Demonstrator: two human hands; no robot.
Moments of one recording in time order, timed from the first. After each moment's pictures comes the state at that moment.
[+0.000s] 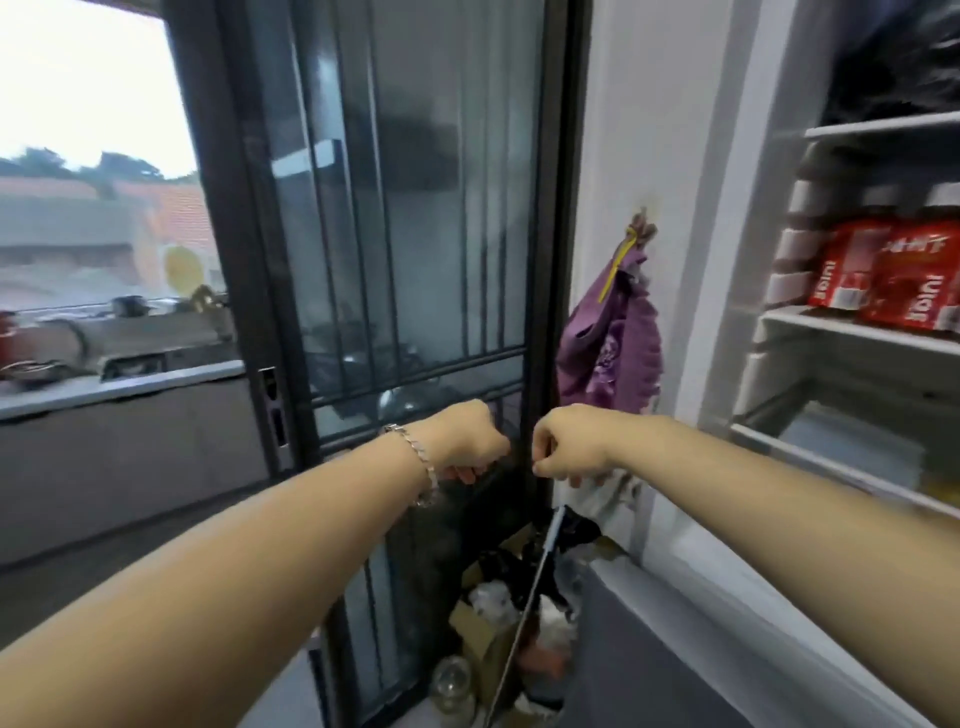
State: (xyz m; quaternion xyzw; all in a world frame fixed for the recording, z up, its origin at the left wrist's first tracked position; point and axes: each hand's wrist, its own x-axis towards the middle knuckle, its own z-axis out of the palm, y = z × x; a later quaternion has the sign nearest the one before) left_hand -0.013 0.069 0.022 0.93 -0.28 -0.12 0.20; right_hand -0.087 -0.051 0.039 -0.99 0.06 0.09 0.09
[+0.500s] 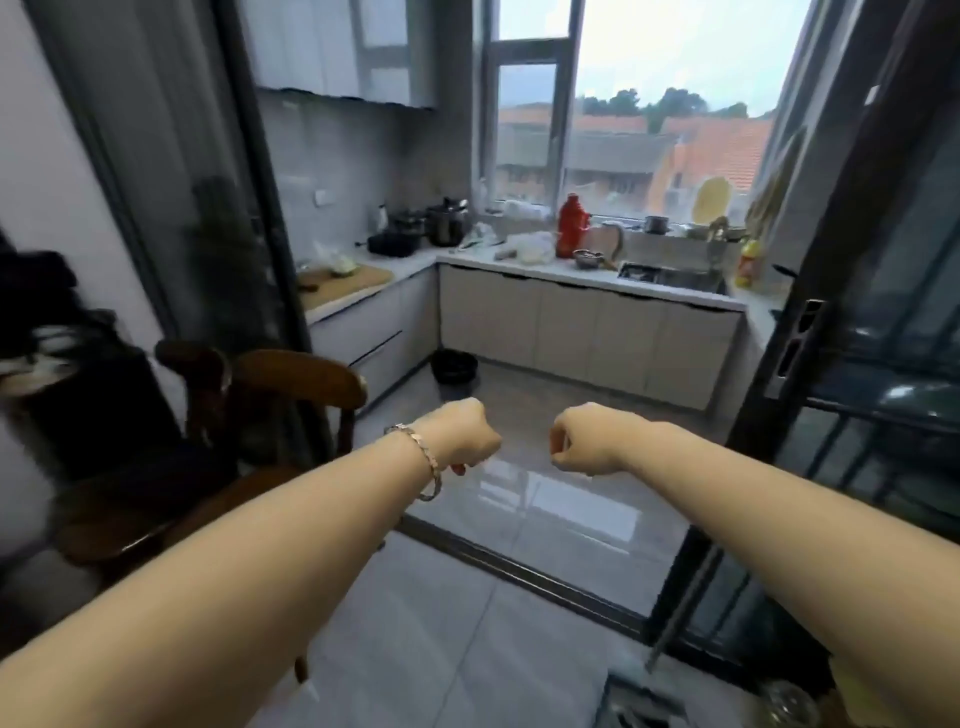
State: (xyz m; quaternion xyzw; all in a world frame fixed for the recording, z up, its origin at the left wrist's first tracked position) left_hand -0.226 0.469 -0.059 0.93 0.26 -0.04 0.25; right_hand -0.146 0.330 -0.038 -0.90 -0.41 0.14 -0.03
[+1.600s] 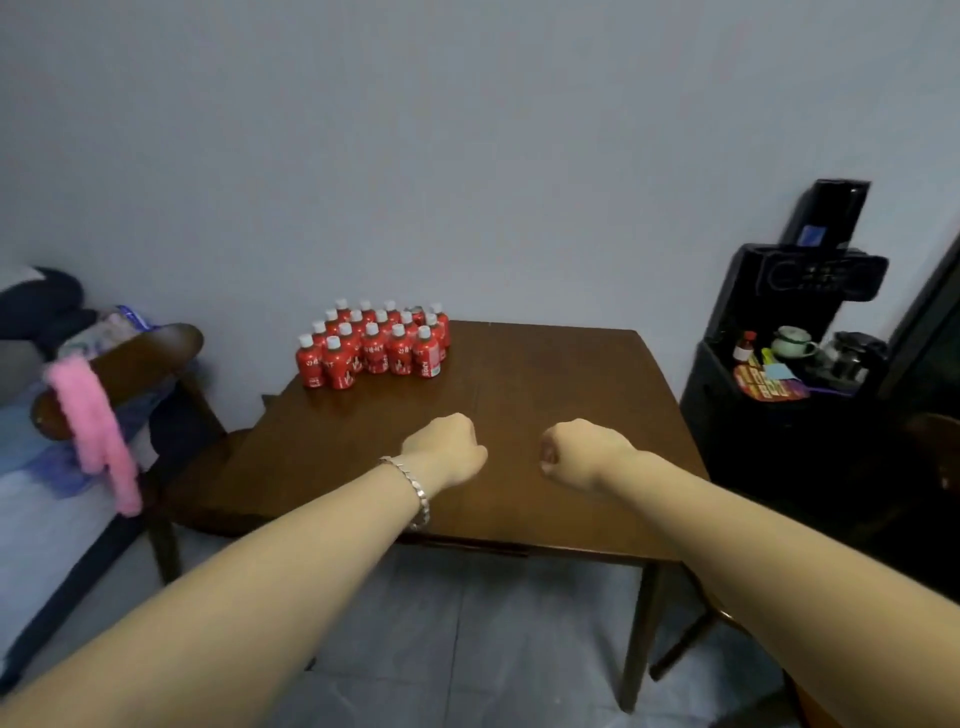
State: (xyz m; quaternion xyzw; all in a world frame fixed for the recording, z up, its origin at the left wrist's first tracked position) left_hand -1.002 1.057 -0.140 0.58 0.78 0.12 0.20; right_hand -0.844 1.112 -0.137 -0.48 -0.87 0.13 -0.05
